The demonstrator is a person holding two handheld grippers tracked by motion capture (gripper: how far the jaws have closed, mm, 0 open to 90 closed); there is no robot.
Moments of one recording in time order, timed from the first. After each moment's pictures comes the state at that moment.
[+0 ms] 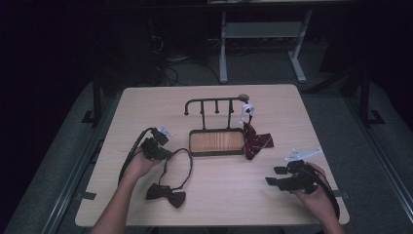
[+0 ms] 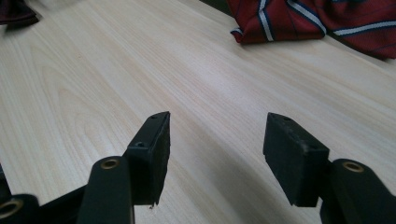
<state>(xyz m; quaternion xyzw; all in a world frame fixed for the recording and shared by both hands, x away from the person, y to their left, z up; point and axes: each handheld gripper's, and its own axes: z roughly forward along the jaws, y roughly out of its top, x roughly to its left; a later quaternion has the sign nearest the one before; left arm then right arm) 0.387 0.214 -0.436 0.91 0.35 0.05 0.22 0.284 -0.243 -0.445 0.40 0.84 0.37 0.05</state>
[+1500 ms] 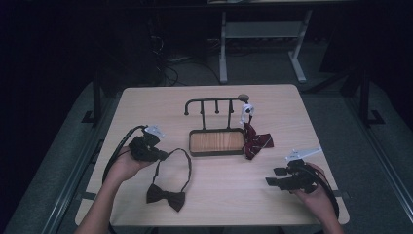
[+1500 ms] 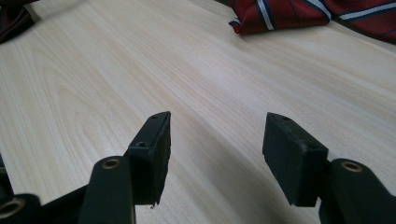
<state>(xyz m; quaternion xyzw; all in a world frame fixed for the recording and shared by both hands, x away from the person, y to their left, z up) 0.354 0.224 -0.382 0.92 0.29 0.05 0.25 0.289 -0.246 -0.453 0.41 0.83 0.37 0.02</state>
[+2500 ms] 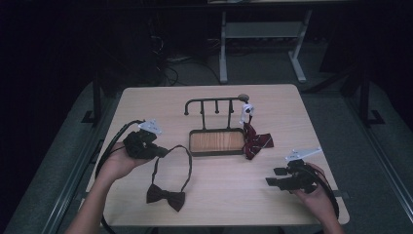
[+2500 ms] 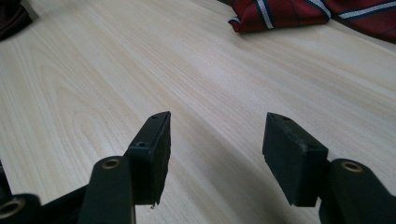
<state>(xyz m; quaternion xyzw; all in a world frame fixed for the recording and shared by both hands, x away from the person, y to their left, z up) 0.338 0.221 -0.341 0.92 0.25 0.05 0.28 0.289 -0.246 -0.453 0.41 0.84 0.37 0.02</state>
